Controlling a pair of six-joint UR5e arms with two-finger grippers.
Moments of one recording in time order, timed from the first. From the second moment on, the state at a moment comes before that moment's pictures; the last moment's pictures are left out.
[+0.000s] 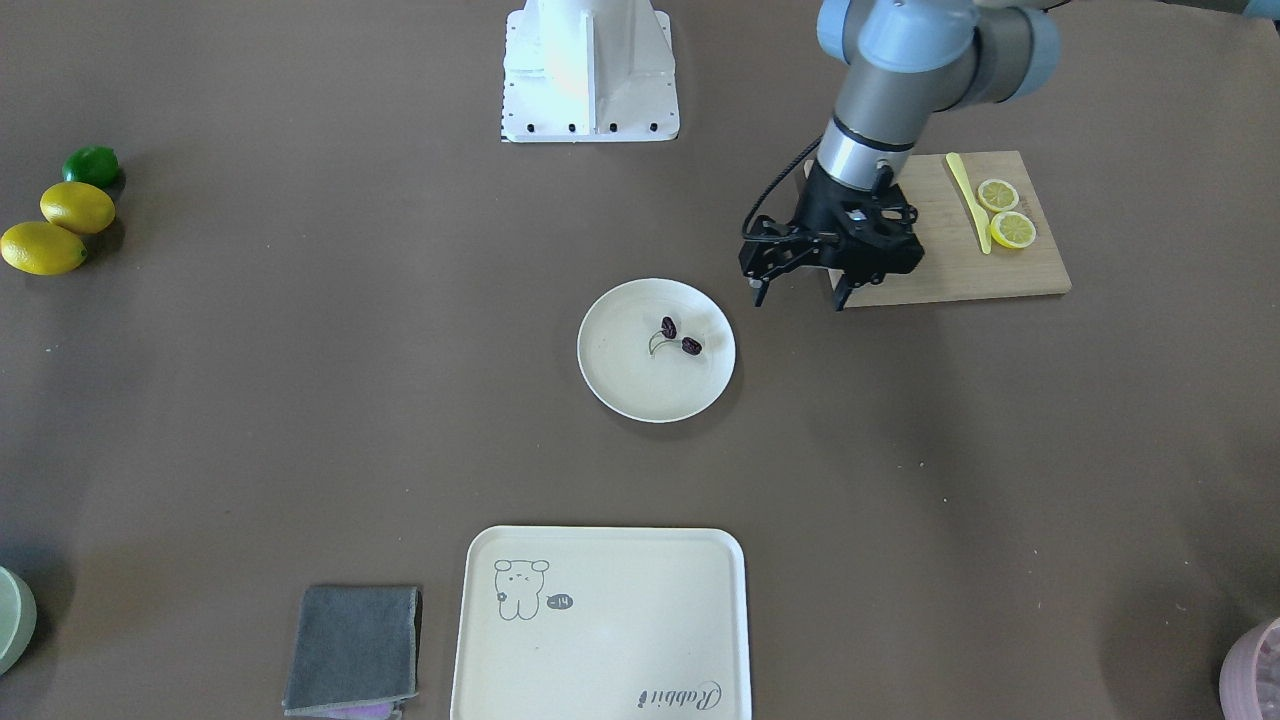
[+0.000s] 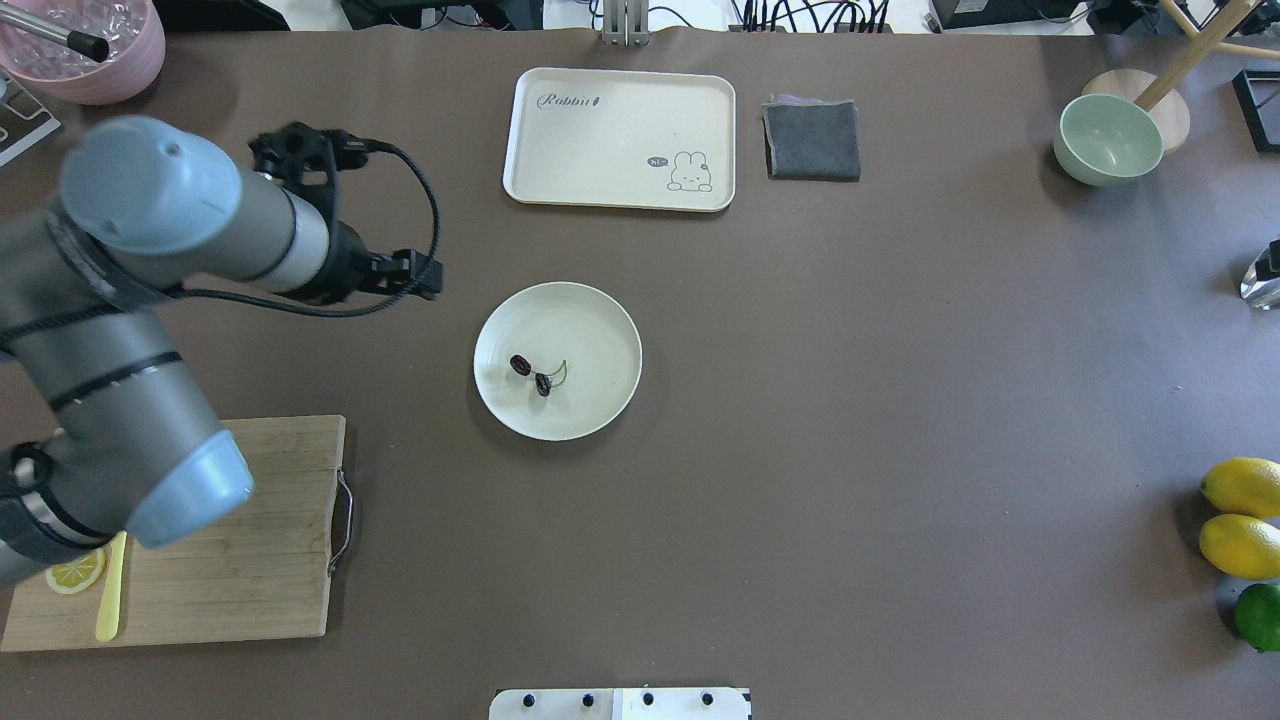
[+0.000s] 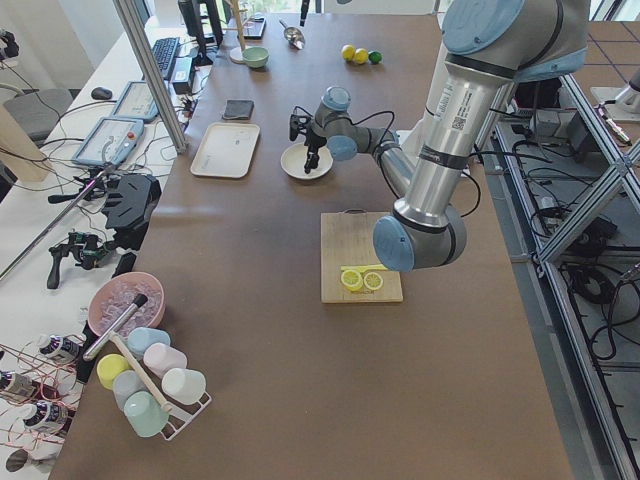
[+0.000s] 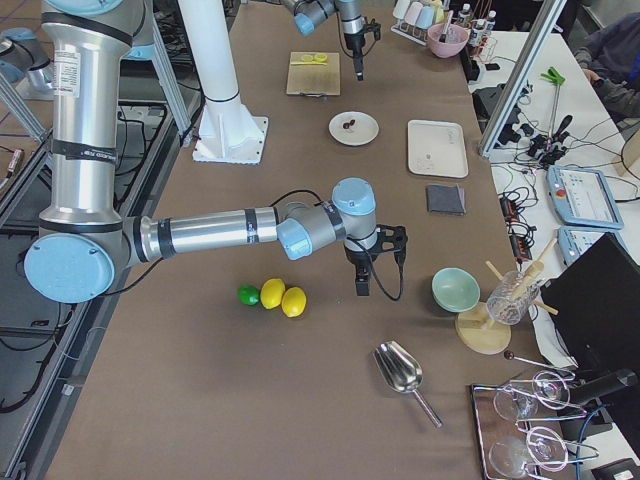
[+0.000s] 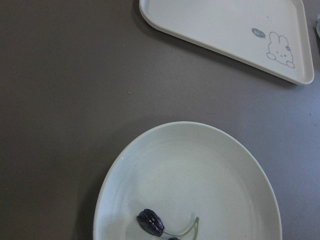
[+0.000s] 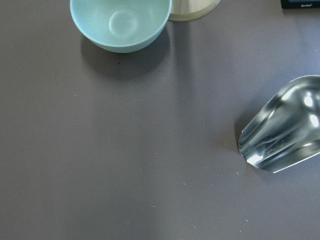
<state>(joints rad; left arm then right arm) -0.77 -1.98 -1.95 -1.63 -1.92 -1.02 1.32 -1.68 1.79 -1.24 2.21 0.53</state>
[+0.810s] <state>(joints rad) -1.53 -1.71 -1.83 -1.23 -2.16 0.28 1.52 -1.58 1.76 -1.79 2.21 -0.23</state>
